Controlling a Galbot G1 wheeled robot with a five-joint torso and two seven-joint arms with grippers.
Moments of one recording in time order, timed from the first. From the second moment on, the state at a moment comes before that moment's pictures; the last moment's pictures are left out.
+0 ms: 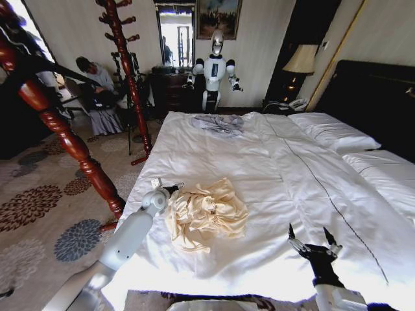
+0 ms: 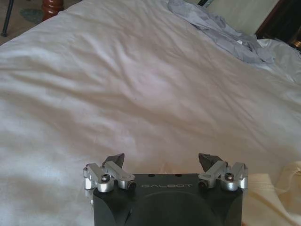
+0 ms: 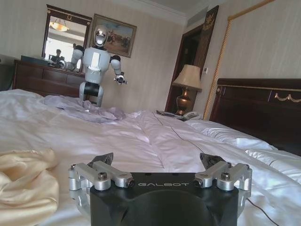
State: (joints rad) left arm 0.66 -1.15 -0.01 -1.47 -1.14 0.48 -0.48; right arm -2.02 1.55 0.87 2.29 0.09 0.18 0.06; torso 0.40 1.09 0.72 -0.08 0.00
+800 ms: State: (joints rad) left arm 0.61 -1.20 0.05 -1.41 -1.12 0.53 -0.51; right arm -2.01 1.54 0.88 2.29 0.10 0.17 0.06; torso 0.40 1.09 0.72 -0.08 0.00
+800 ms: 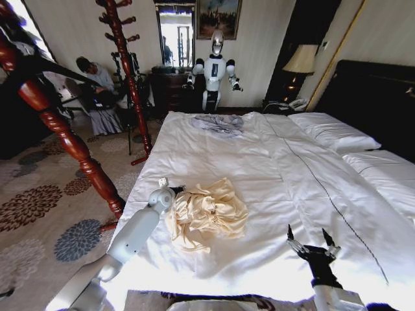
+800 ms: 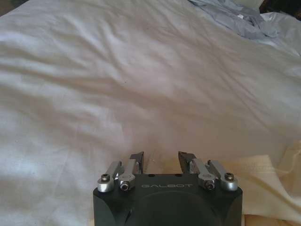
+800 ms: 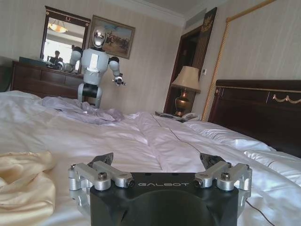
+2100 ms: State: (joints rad) left arm 0.70 -1.14 0.00 -1.54 -1.05 0.47 -0.50; right arm -1.99 1.52 0.90 2.28 0.14 0.16 0.08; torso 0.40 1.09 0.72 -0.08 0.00
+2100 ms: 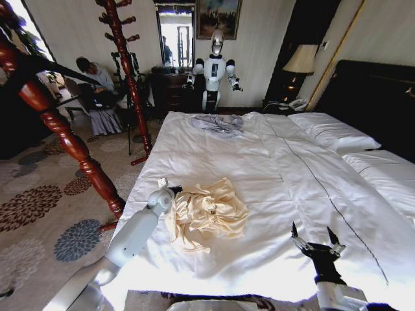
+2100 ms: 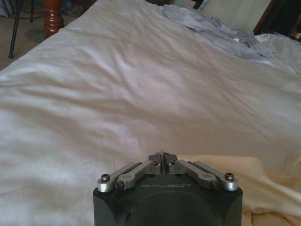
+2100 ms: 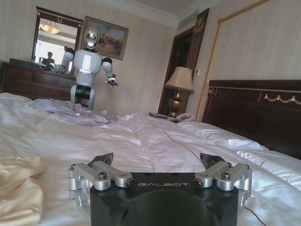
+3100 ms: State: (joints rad) left arm 1.45 -1.04 -0.50 -2.07 -0.79 0.28 -0.37; right arm -1.95 1.38 0.82 2.29 0.38 0.02 0.12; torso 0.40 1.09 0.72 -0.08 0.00
